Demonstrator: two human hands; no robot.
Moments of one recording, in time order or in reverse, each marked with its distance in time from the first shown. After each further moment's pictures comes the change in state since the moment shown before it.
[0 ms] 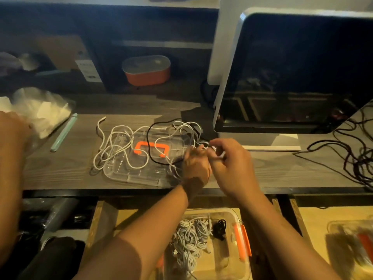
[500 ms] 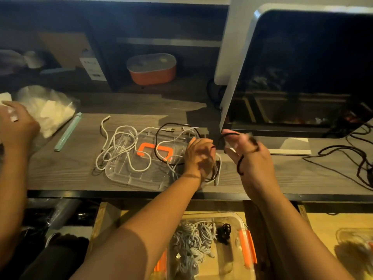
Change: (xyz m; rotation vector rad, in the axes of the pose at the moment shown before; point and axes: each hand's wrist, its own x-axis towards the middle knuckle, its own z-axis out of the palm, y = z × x) left_hand 0.030 -0.008 -0.025 -0.237 0.142 -0.202; right_hand 0.022 0.003 -0.010 0.796 0.037 0.296
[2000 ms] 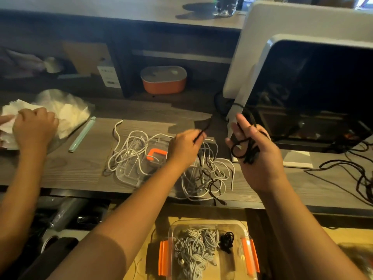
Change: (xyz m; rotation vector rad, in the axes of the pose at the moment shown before) left_hand 0.007 -0.020 -0.082 -0.106 0.210 0.095; right_hand 0.006 -0.033 0.021 0.496 -0.051 0.082
